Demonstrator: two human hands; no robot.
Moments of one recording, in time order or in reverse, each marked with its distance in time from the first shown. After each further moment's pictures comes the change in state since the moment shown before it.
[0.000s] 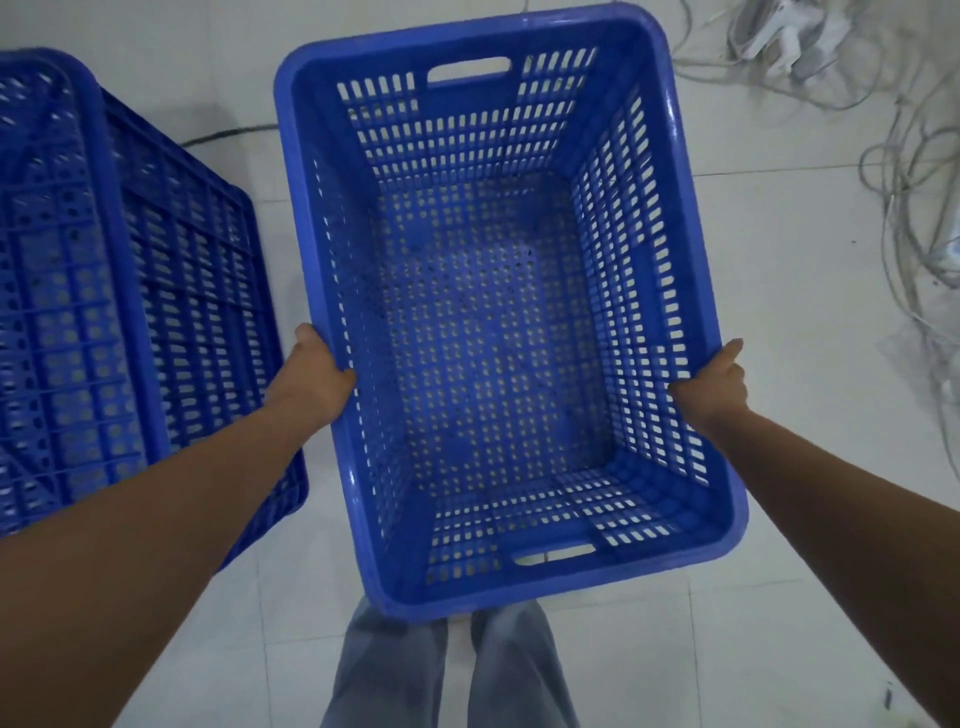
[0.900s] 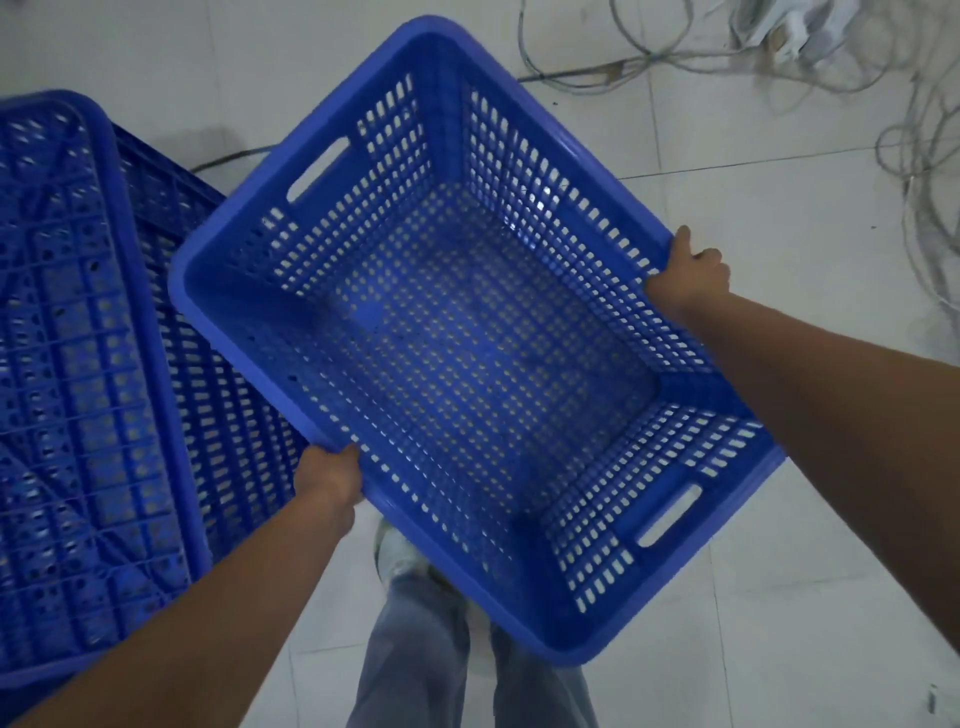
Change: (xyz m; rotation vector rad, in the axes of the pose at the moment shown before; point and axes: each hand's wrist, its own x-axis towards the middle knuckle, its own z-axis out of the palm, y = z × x) left_hand -0.029 -0.045 0.051 -0.774 0.075 -0.487; right_hand 0.019 -0.107 -0.026 -0.235 0.001 -0.231
